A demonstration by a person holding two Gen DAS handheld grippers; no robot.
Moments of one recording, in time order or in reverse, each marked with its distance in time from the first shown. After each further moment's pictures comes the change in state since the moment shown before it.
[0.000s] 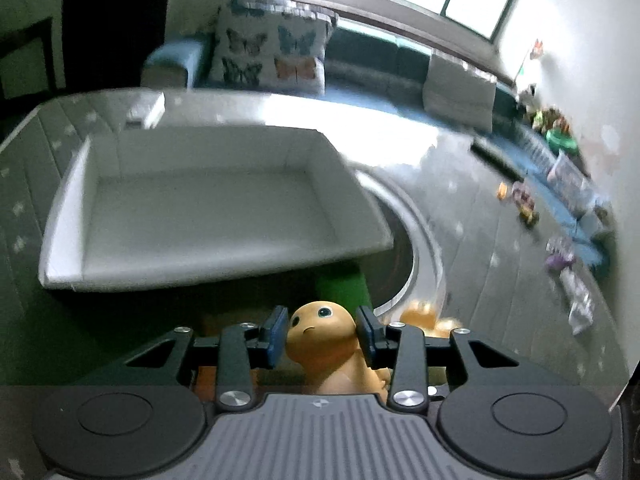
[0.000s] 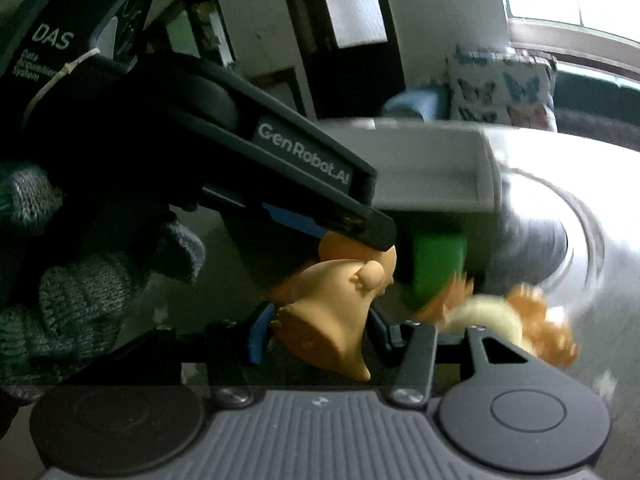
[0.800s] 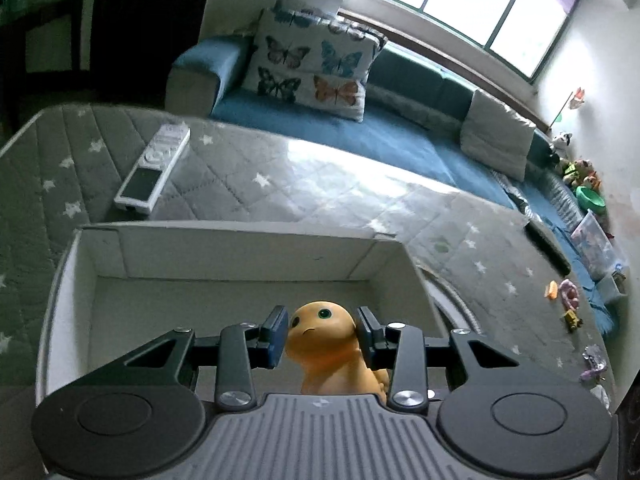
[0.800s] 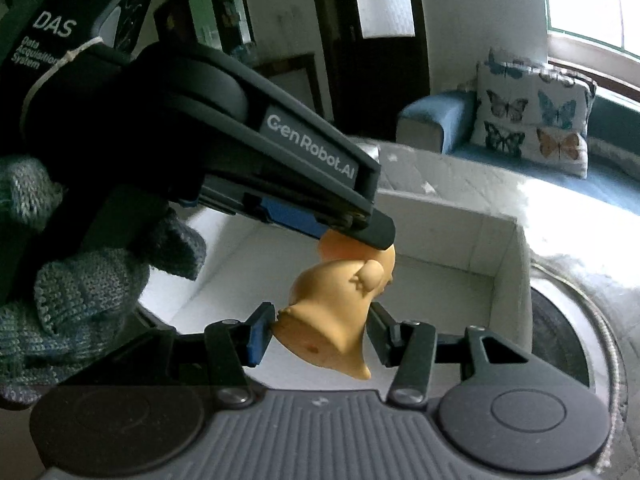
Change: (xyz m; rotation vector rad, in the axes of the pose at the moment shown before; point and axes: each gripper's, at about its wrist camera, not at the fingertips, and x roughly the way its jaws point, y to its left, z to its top) left arm 0.096 0.073 0.107 -0.141 0.024 0.018; right arm 0.134 -0.045 0.100 -0.092 0.096 0.017
